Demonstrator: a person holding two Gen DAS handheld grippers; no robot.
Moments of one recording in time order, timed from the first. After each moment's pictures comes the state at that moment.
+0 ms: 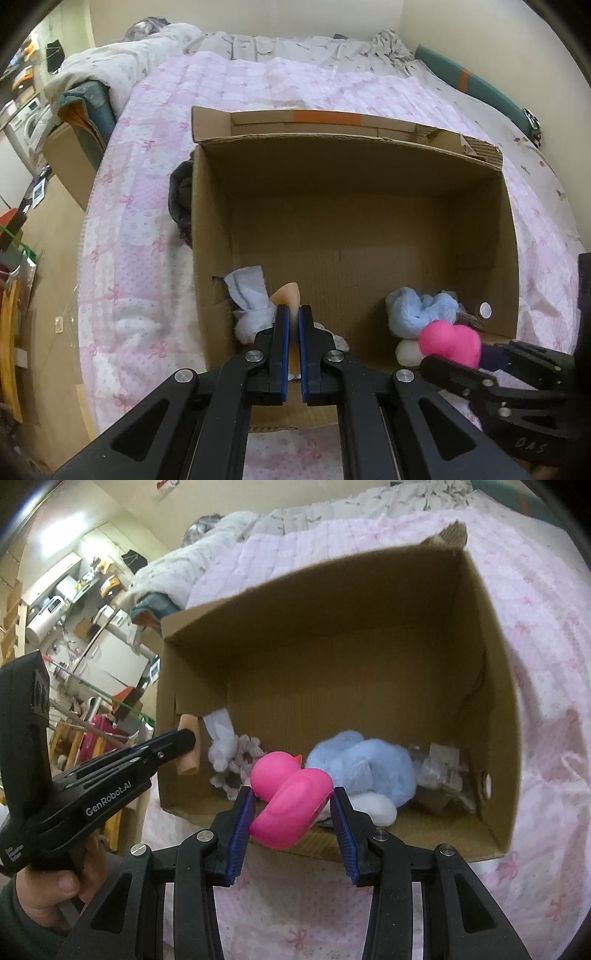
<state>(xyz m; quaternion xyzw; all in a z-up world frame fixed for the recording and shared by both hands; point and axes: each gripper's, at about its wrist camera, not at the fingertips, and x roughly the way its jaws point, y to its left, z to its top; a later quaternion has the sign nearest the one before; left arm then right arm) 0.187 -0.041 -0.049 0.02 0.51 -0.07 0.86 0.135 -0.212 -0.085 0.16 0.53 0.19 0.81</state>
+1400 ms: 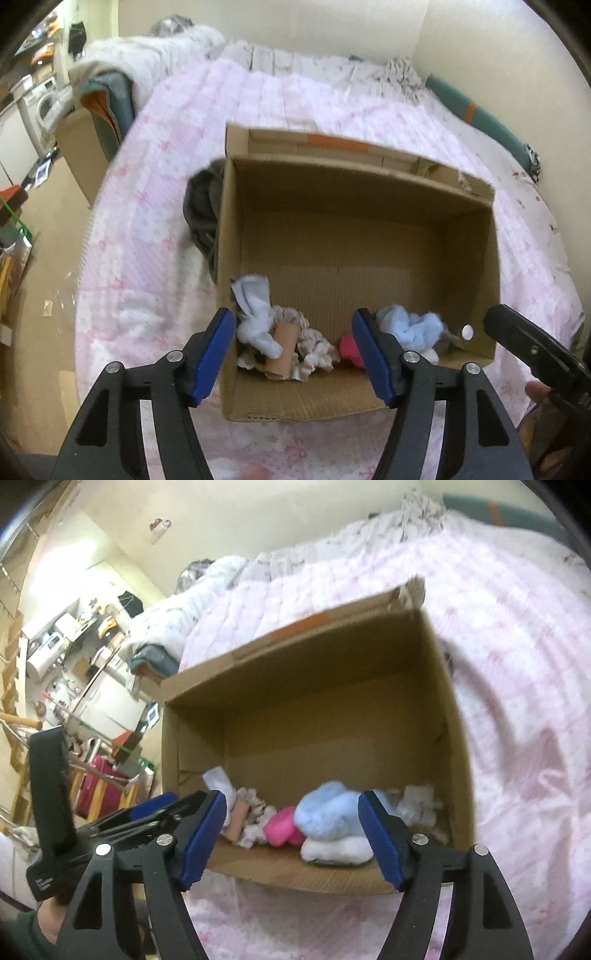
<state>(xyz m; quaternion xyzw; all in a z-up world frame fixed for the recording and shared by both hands) 0.175 -0.018 -0.031 -0.04 0.48 -0.06 0.88 0.126 -0.241 -0.049 0.19 0.44 0.14 0.87</state>
